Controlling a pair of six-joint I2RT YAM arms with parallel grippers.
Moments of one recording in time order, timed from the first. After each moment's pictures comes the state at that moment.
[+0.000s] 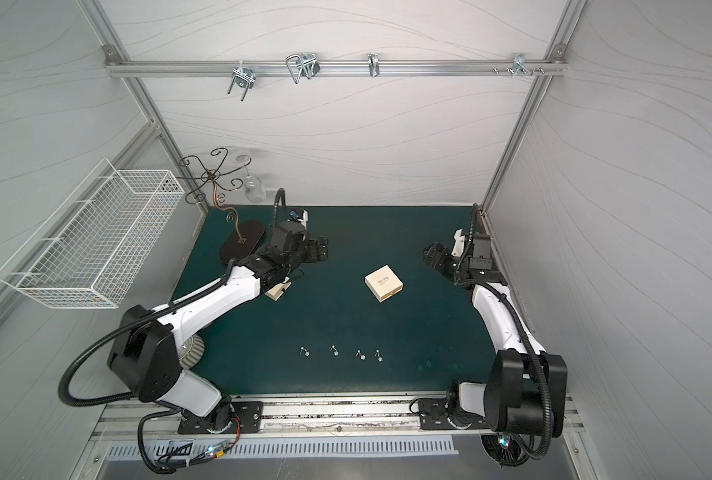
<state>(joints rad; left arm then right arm) -0.58 1.61 1.23 -0.23 -0.20 -0.38 0.00 1.28 0.88 -0.35 -0.45 0.54</state>
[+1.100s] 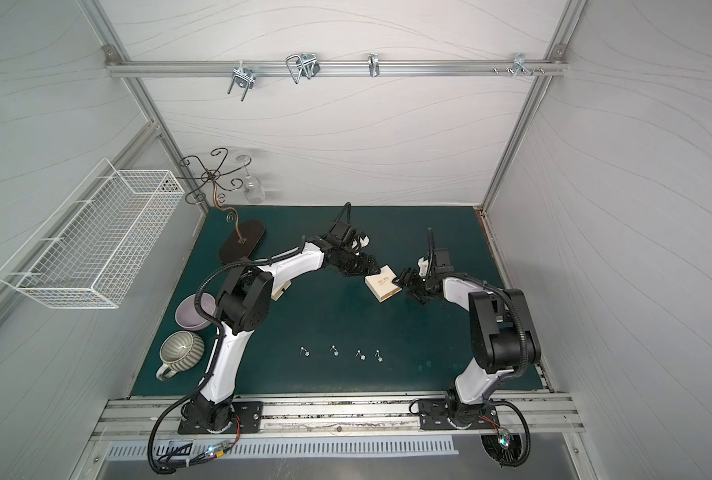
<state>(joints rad) -0.62 2.25 1.77 -0.49 0.48 -0.50 0.16 1.65 0.83 -0.16 -0.54 0.69</state>
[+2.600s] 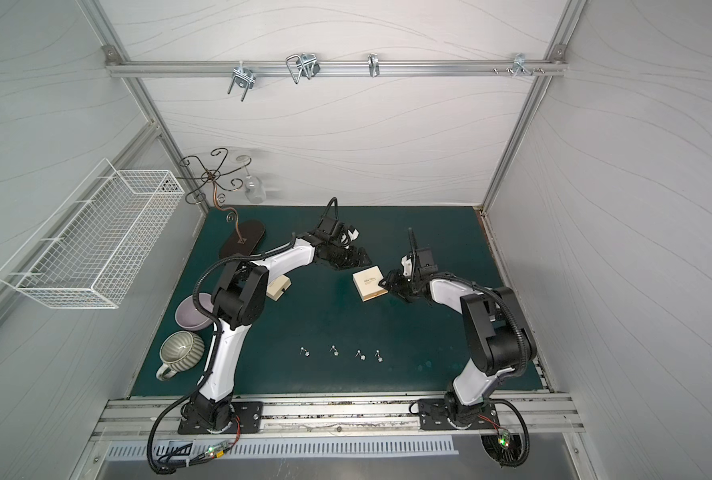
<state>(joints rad) -0.54 2.28 1.76 -0.45 0.53 -0.46 0.31 1.64 0.83 -0.13 -0.51 0.72</state>
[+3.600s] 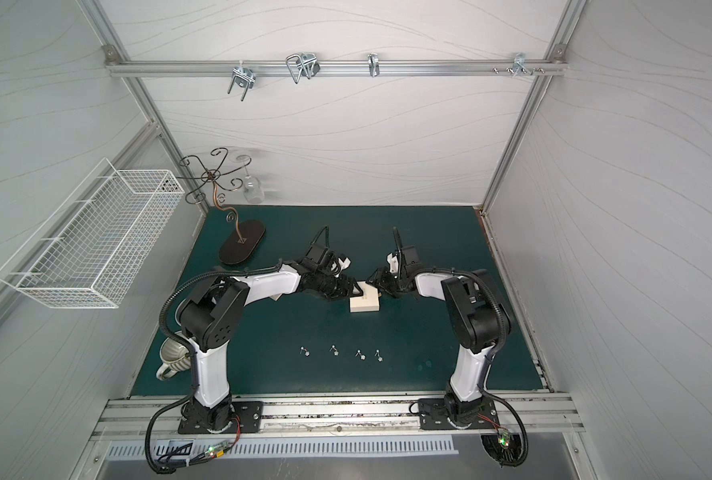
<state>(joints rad) -0.57 1.96 1.21 -0.24 0.57 -0.61 0.37 1.81 0.92 -0.03 -0.54 0.73</state>
